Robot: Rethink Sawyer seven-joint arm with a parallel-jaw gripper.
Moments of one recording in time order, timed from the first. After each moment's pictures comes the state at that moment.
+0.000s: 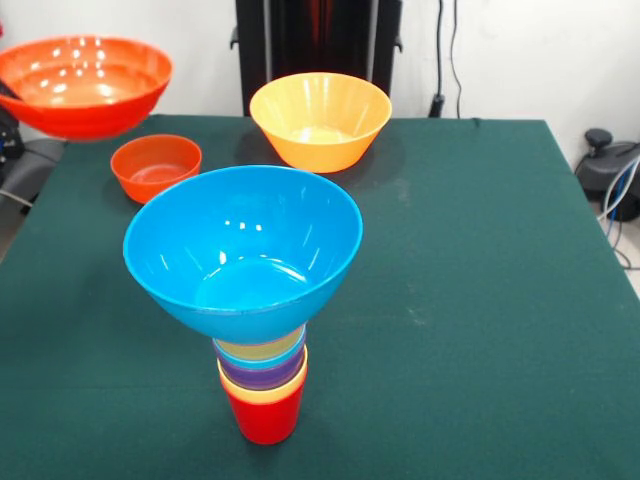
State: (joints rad) arm -1.23 -0.46 0.83 1.31 -0.35 1.37 0.83
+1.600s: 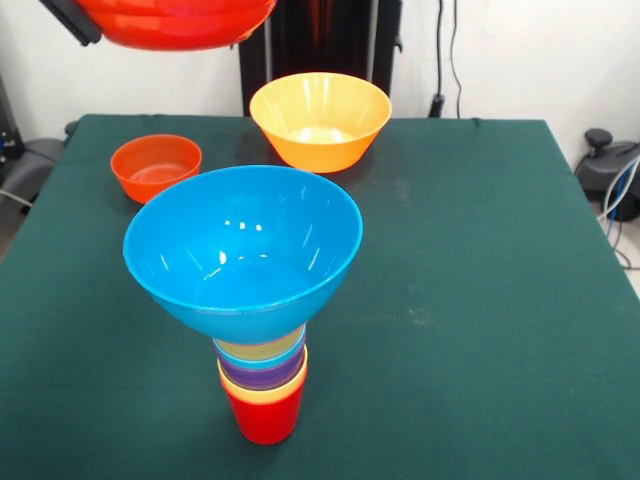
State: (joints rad) arm -0.90 -0.54 0.82 1.01 -0.20 1.60 0.83
